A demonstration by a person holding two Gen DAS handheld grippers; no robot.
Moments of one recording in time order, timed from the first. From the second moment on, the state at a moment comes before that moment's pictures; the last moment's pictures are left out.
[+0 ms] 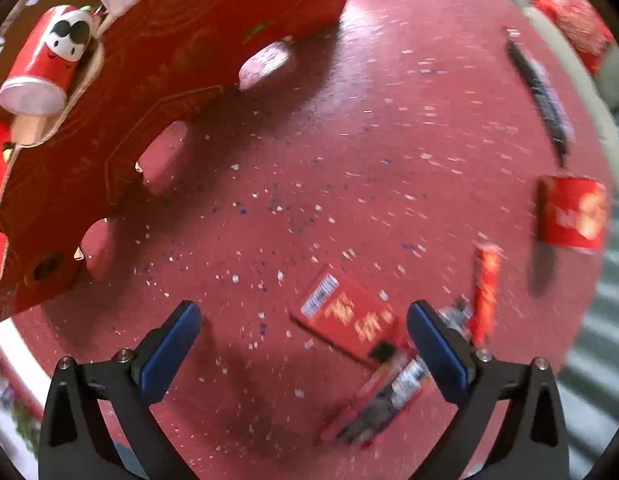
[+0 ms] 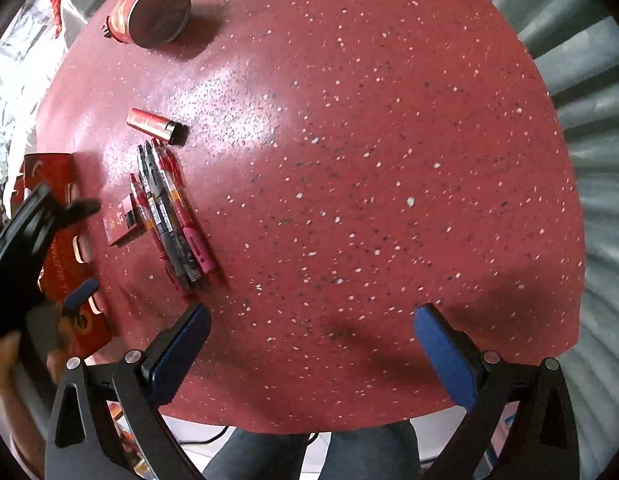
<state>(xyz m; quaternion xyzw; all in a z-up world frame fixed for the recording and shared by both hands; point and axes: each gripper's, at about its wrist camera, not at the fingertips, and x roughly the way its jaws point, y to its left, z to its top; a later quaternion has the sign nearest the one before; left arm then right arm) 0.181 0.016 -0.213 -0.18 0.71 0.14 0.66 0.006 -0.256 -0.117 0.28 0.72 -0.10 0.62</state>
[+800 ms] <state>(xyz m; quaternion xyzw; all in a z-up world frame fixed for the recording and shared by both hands) 0.107 0.009 -0.225 -0.12 0.67 0.15 0.72 0.168 -0.201 -0.123 0.02 0.70 0.08 0.71</state>
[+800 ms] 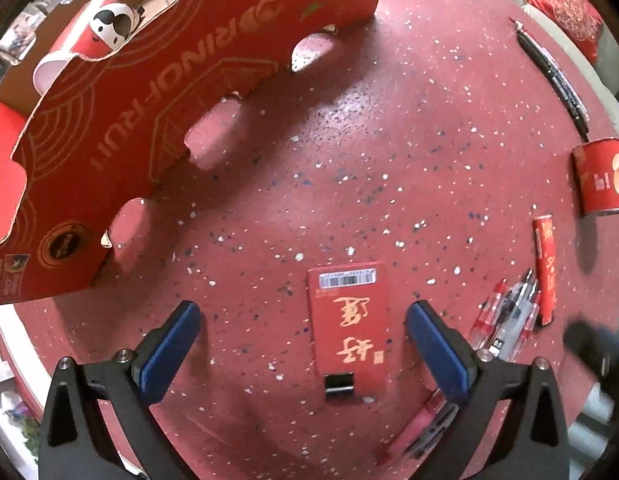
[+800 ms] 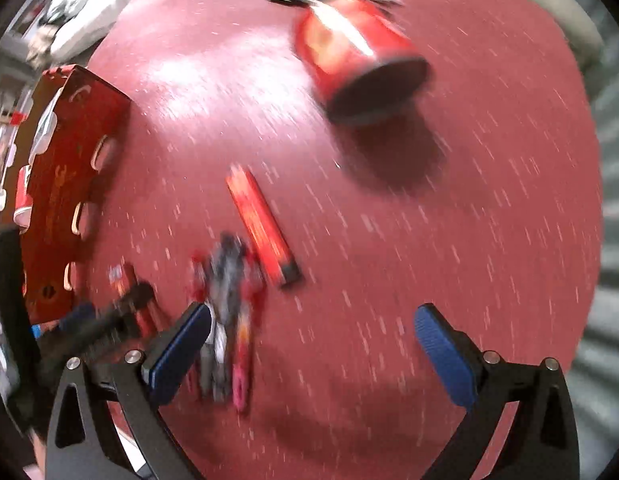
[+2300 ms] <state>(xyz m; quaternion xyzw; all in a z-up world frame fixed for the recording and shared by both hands) 0.153 -0.017 -0.195 -0.11 0.66 0.11 0.73 0.201 -0.118 -0.140 -0.10 0.70 0.13 0.70</state>
